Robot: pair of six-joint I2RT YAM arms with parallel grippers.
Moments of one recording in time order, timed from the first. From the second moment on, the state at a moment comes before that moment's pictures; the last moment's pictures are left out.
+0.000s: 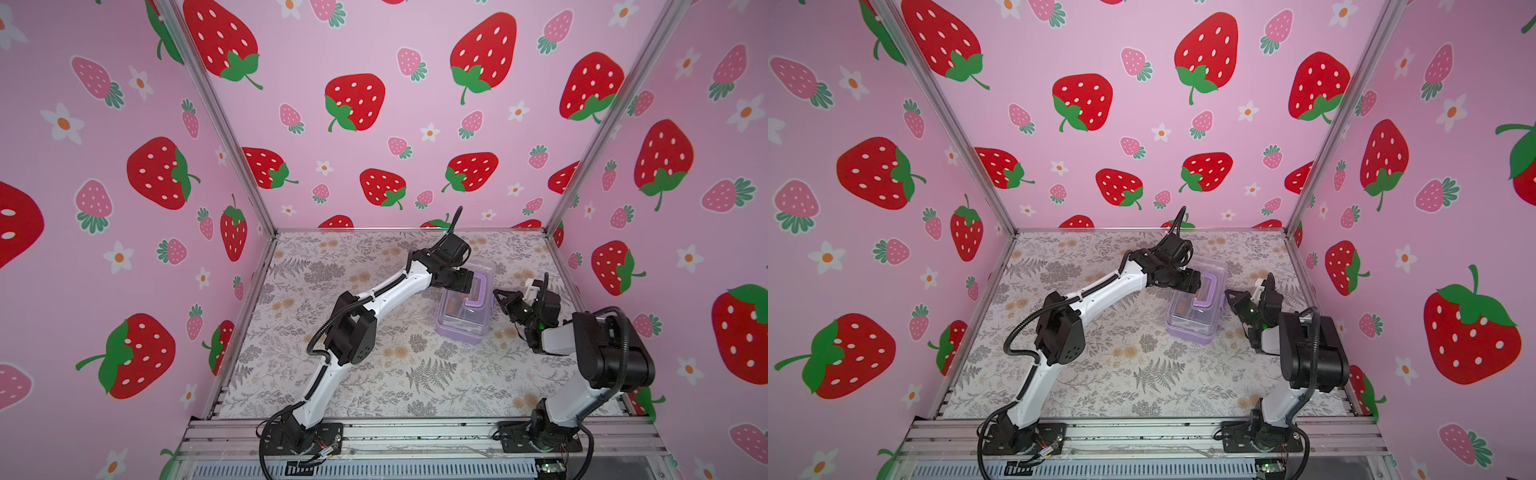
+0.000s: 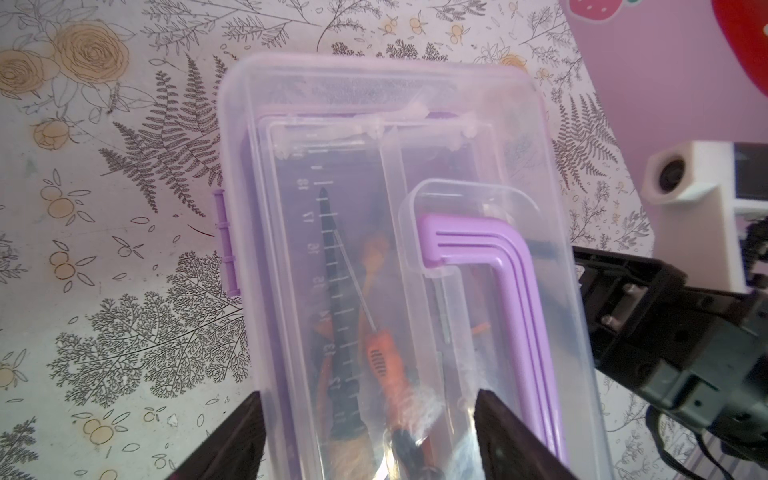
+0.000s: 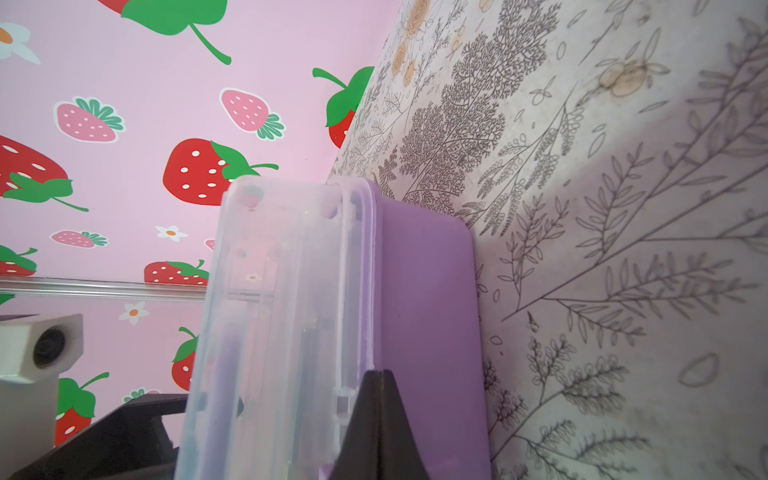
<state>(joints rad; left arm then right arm) -0.80 2.32 2.18 -0.79 0.12 -0.40 0.01 1.69 0.44 0.88 -0.56 1.01</state>
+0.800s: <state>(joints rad) -0.79 2.32 2.18 -0.78 0.13 -0.41 0.09 1.63 0.35 0.97 -0.36 1.07</state>
